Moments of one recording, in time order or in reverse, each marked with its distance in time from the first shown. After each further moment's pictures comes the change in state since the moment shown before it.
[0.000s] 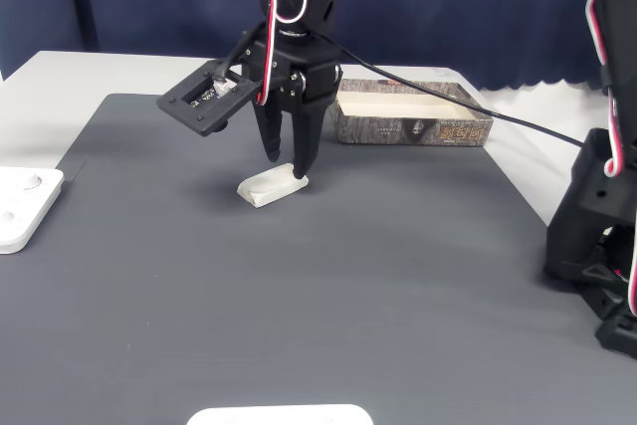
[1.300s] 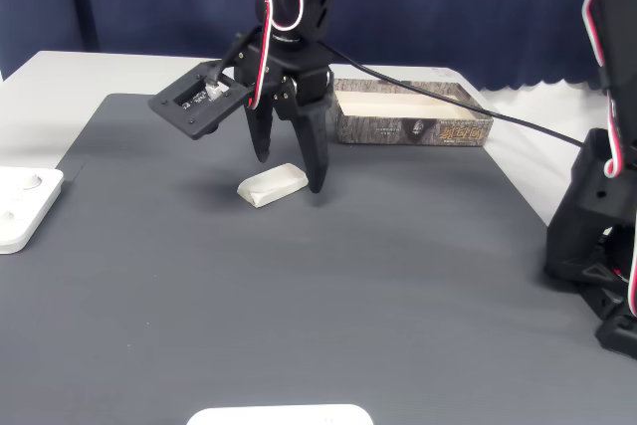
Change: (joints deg) arm -0.4 -1.1 0.0 -3.7 0.2
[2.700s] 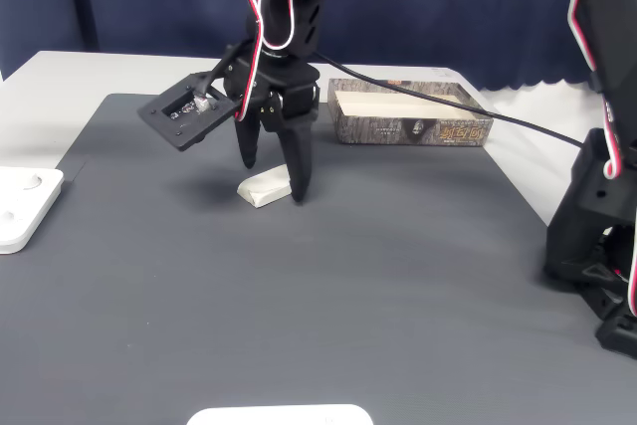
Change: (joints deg) arm 0.2 -4.8 -2.8 -5.6 -0.5
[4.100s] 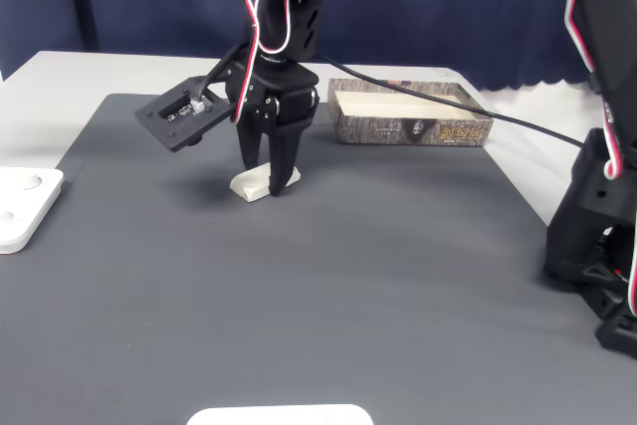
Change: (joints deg) arm 0.0 -1.3 -0.4 1.6 -4.2
